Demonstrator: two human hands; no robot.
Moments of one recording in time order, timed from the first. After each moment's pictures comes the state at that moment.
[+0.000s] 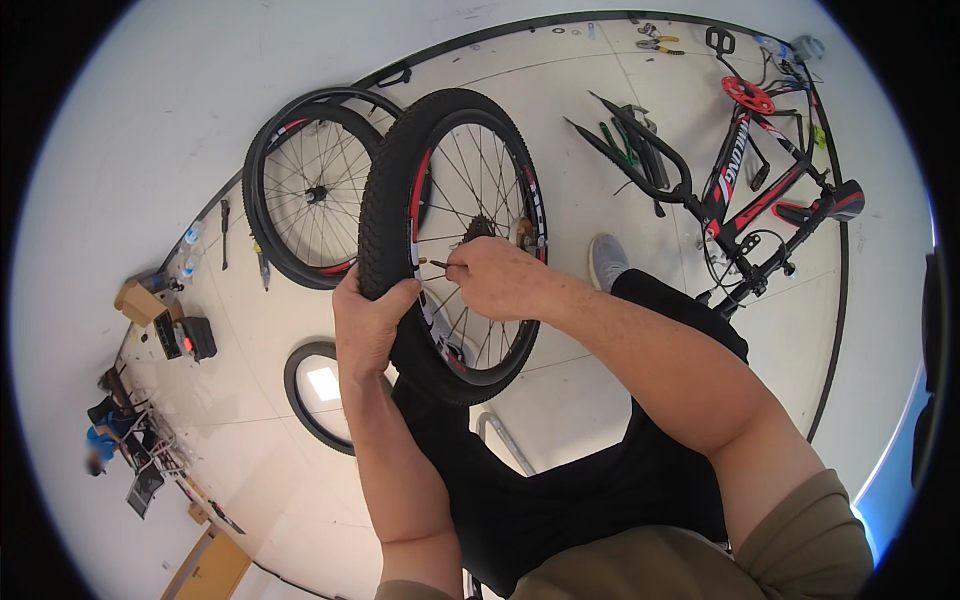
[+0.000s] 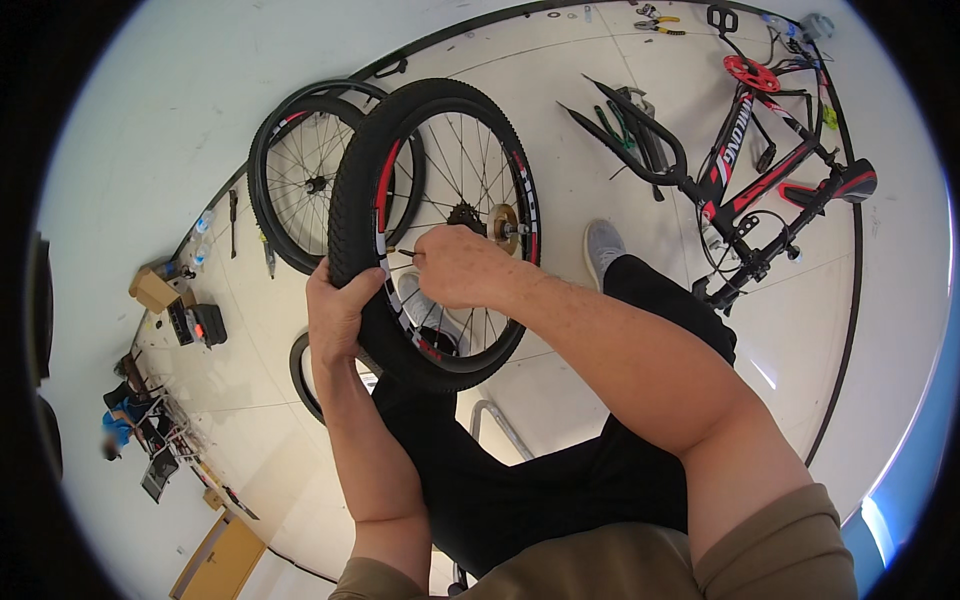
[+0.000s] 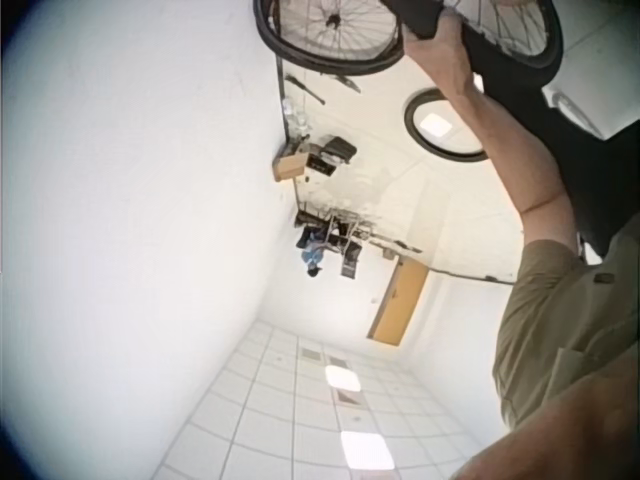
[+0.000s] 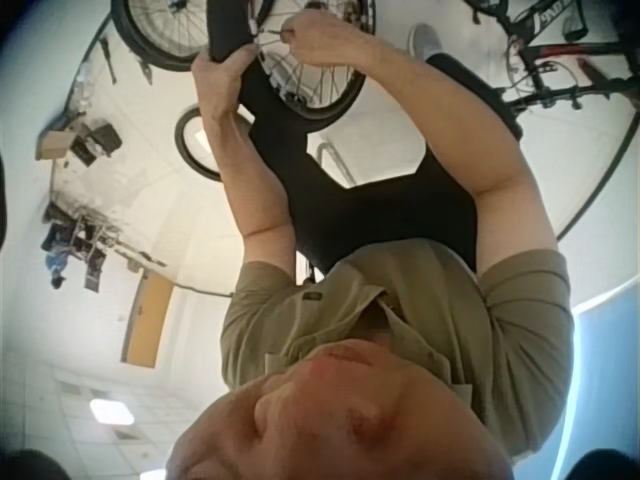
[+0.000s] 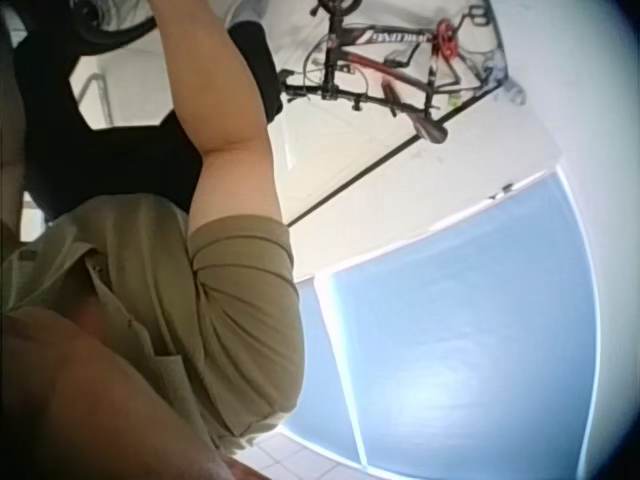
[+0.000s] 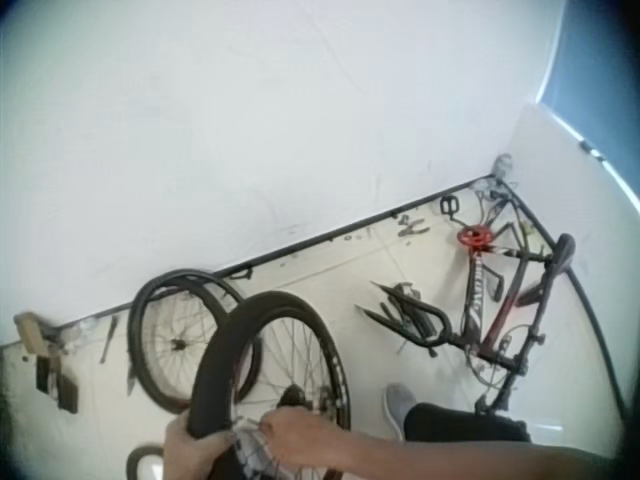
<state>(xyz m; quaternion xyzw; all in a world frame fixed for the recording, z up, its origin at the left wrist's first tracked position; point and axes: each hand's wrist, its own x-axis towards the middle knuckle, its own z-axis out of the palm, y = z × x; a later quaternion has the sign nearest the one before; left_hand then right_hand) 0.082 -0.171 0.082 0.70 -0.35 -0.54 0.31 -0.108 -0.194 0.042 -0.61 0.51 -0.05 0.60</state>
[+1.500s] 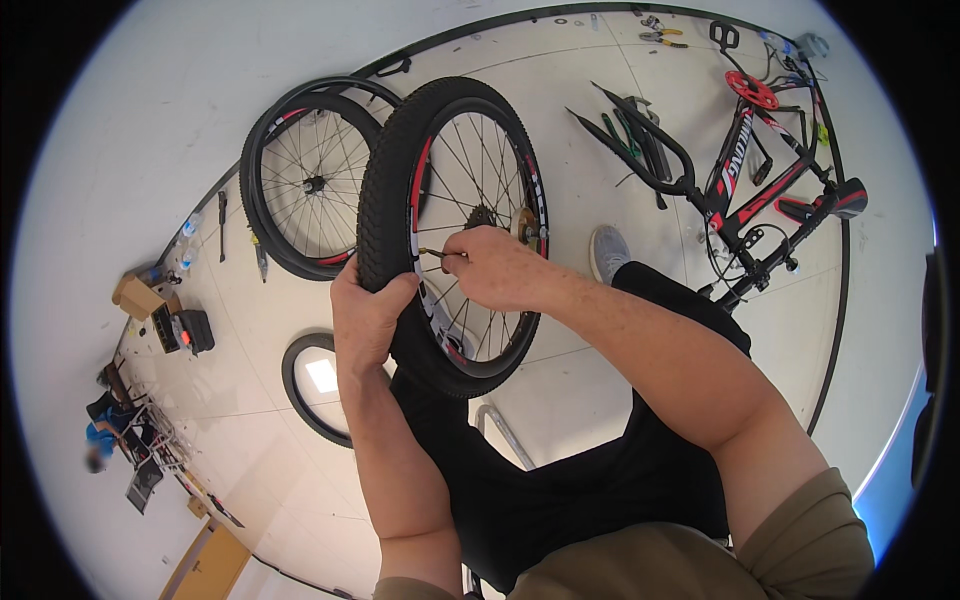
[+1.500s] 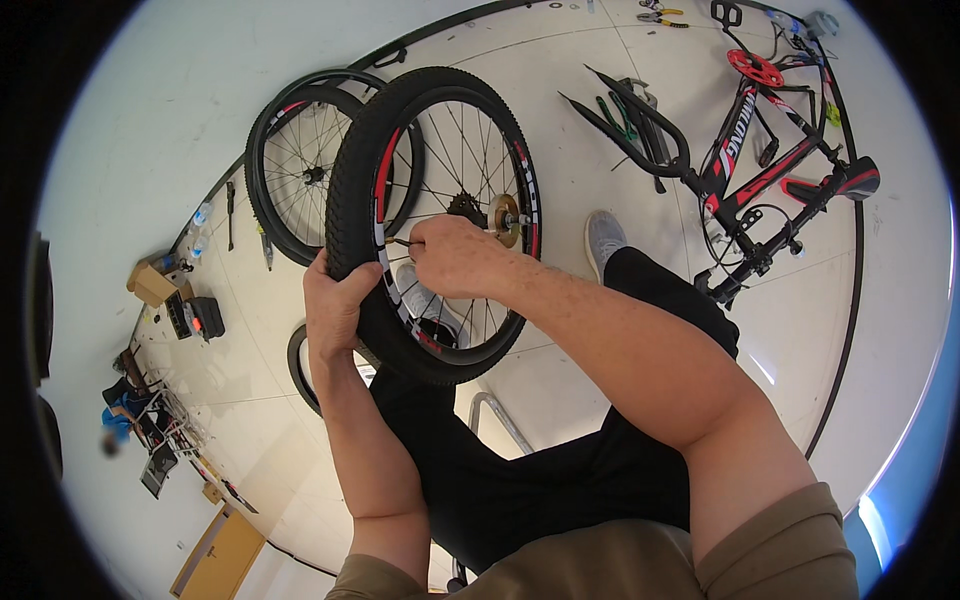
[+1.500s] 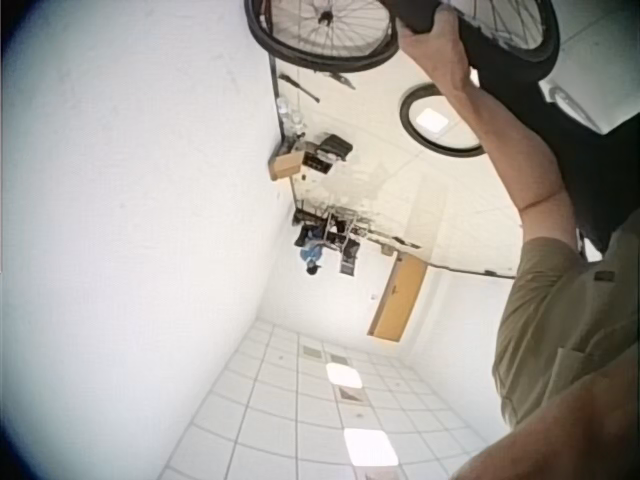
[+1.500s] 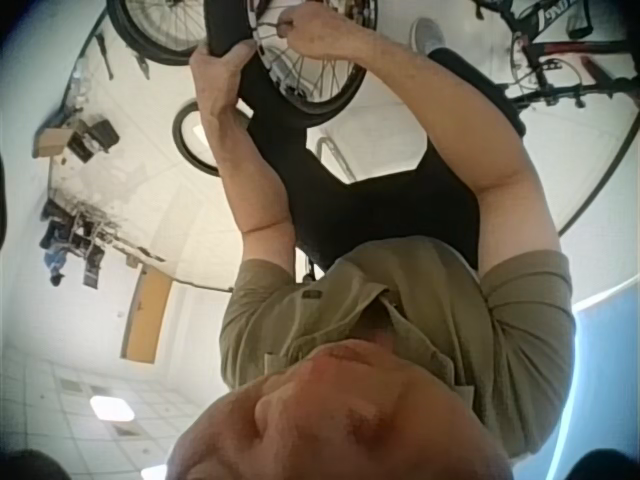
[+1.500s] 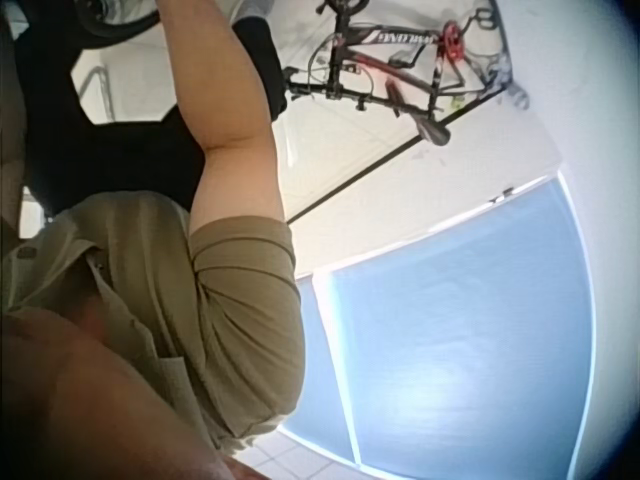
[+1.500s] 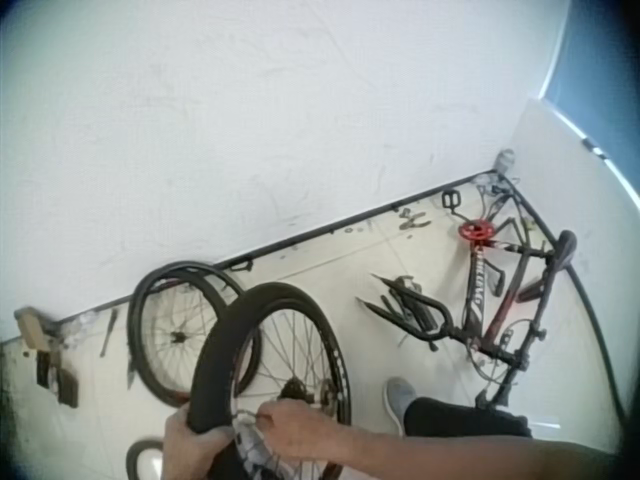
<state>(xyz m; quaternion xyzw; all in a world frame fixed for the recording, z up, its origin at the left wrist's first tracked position) 0.078 -0.169 0.087 0.70 -0.35 -0.54 0.30 -0.104 -0.188 0.033 -0.57 0.52 -0.11 0.62</state>
